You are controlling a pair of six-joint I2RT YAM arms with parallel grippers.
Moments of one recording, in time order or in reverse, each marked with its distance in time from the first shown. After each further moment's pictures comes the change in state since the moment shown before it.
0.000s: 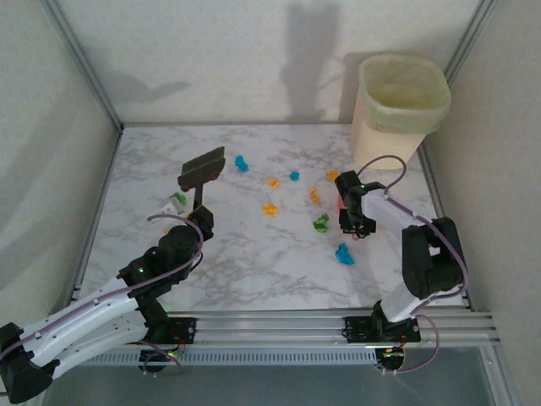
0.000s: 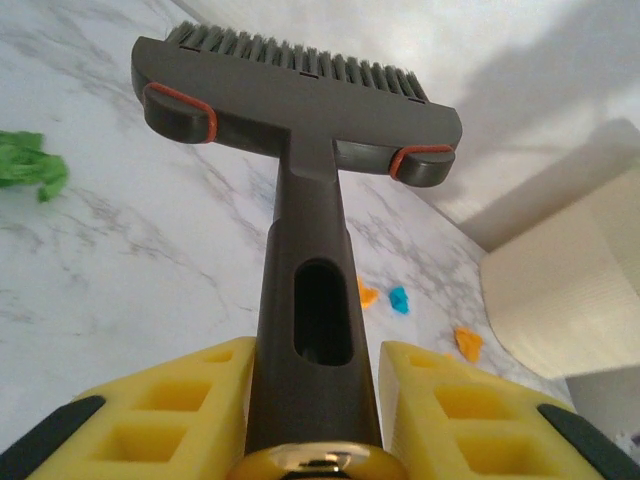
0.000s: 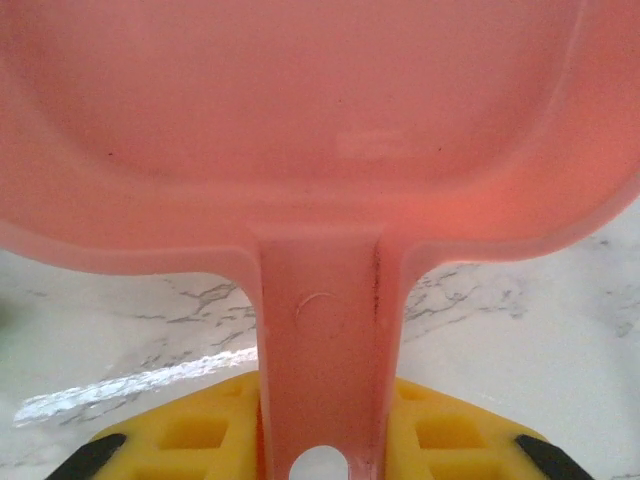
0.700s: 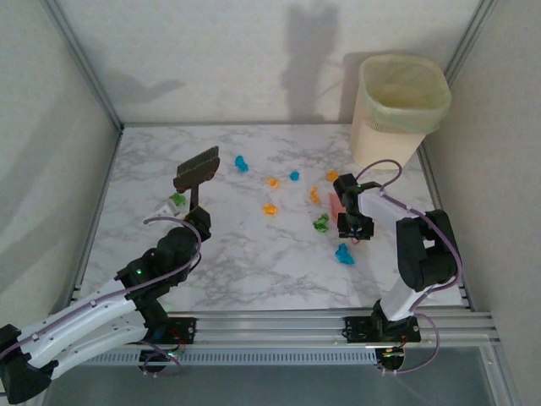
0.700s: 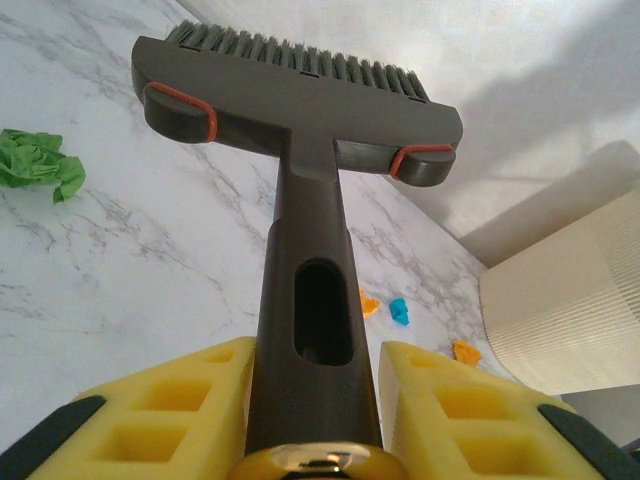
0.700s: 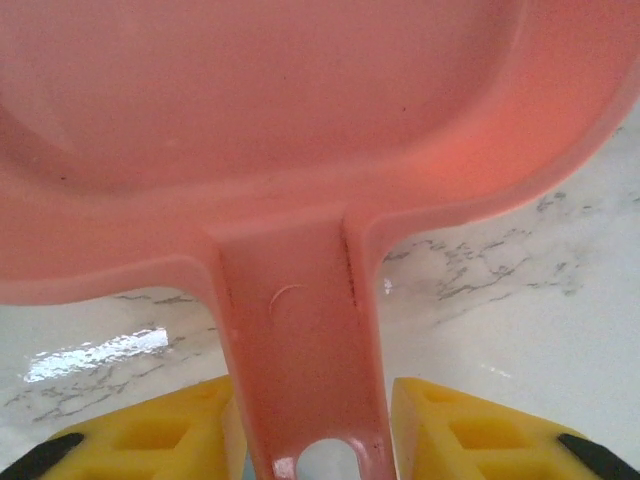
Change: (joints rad) left arm -0.012 -0.023 0.000 -0.046 -0.063 -0.057; right arm -0.005 0.083 0.006 -0.029 -0.047 0.018
